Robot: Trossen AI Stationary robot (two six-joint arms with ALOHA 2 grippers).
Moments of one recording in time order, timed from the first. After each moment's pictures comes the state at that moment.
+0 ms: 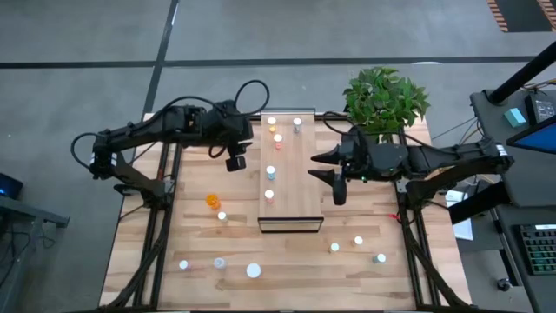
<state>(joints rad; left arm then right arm) 0.13 1.44 1.76 -1.15 -0.32 0.14 0.17 1.18 1.19 -0.26 0.31 0.26</state>
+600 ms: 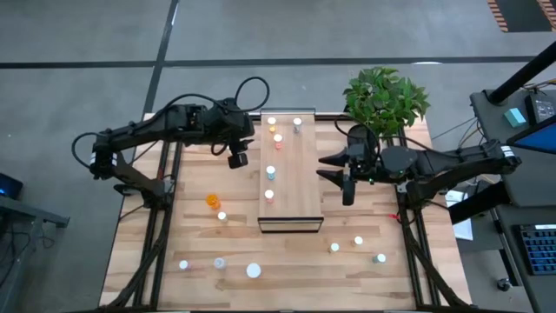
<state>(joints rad) 0.16 1.44 1.74 -1.12 -0.32 0.15 0.17 1.05 0.99 -0.11 0.31 0.26</state>
